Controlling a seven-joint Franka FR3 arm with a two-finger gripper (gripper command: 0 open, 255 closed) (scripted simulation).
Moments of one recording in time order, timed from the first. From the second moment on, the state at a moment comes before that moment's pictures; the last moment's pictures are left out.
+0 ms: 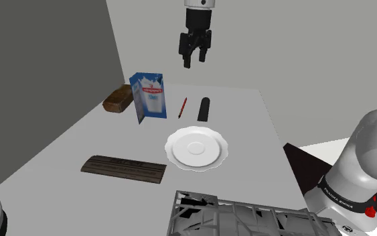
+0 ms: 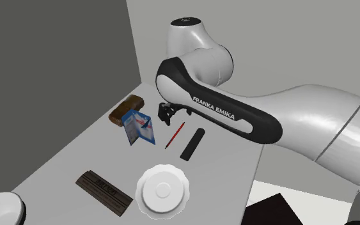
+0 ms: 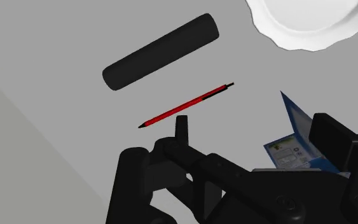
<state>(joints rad) 0.14 -0.06 0.21 -1.70 0.03 1.70 0.10</state>
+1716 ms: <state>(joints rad) 0.28 0.38 0.30 -1.30 -0.11 1.66 0.09</state>
